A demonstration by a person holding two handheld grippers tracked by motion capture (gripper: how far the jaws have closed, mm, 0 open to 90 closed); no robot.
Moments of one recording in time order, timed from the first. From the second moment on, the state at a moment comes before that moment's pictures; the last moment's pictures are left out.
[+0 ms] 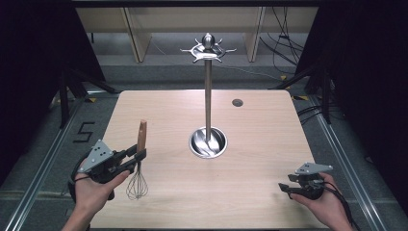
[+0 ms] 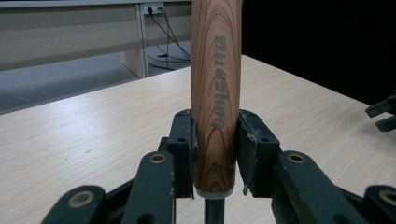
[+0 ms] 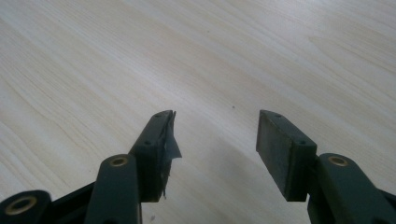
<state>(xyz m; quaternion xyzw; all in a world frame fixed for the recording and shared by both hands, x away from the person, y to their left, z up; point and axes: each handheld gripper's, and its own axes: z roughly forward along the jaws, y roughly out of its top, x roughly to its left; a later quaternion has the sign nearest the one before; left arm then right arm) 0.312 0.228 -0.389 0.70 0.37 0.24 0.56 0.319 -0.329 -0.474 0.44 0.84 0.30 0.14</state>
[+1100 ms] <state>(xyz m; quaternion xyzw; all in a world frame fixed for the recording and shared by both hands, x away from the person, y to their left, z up) 0.322 0.188 -0.346 0.69 0.29 0.25 0.61 0.320 -0.331 -0.473 0.43 0.84 0.30 0.15</state>
